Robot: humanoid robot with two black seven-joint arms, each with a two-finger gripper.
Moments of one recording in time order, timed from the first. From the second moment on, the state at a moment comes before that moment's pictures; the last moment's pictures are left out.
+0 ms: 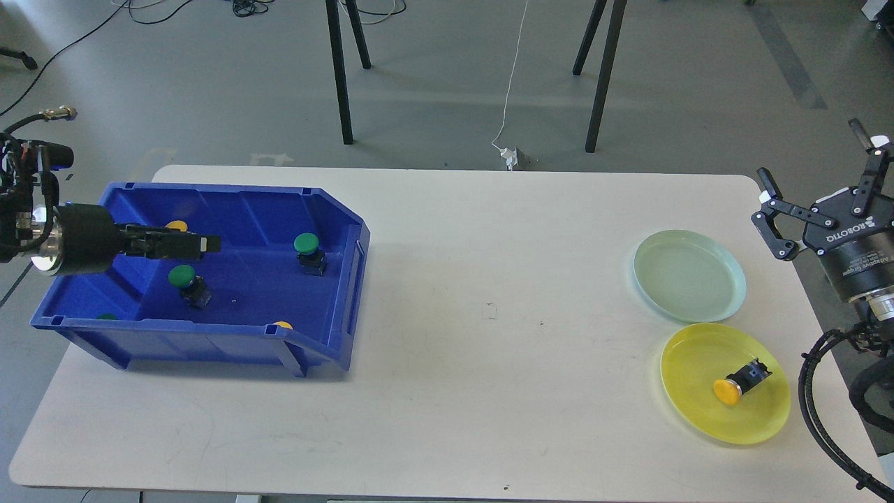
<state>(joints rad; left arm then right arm) -0.94 0.94 -0.19 -1.03 1.53 -0.48 -0.49 0.01 -0.56 1.40 1.41 -0.13 0.41 0.23</state>
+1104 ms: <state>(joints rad) -0.93 0.68 -0.15 -0.63 1.67 -0.44 -0.49 -0.03 -0.56 1.40 1.42 -0.13 0.42 0.23</state>
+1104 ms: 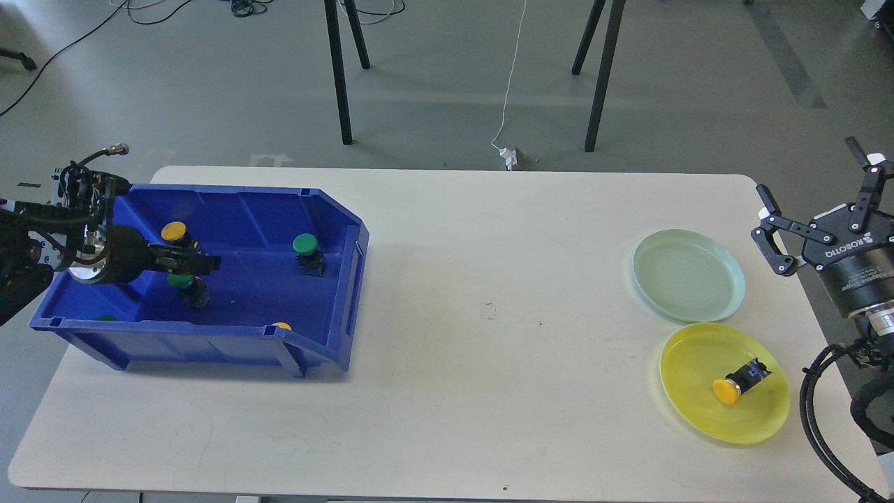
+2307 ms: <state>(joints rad) -0.90 0.63 -0.09 -0.55 1.67 -0.41 -0.49 -0.06 -0.56 1.41 1.42 -0.13 0.44 0.23</state>
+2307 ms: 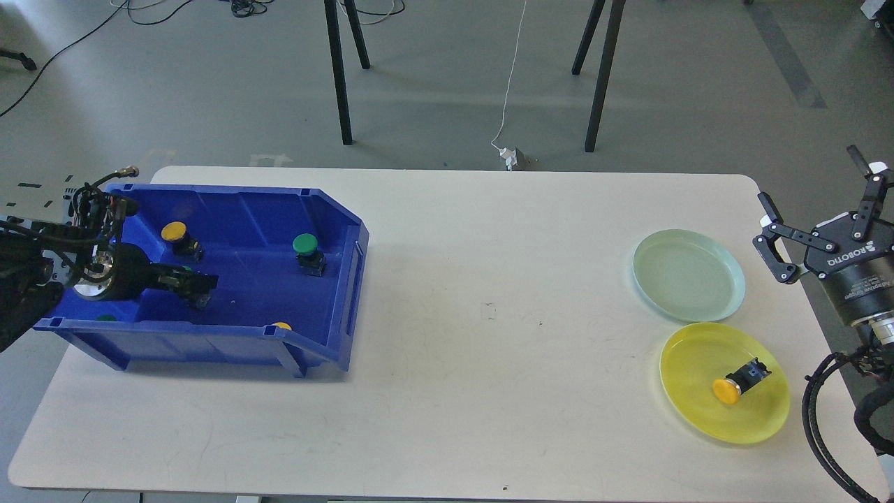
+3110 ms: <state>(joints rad) -0.93 0.71 -0.11 -0.66 1.64 -0.39 -0.49 -0.08 -0.56 1.42 1.42 -0.13 0.44 0.23</state>
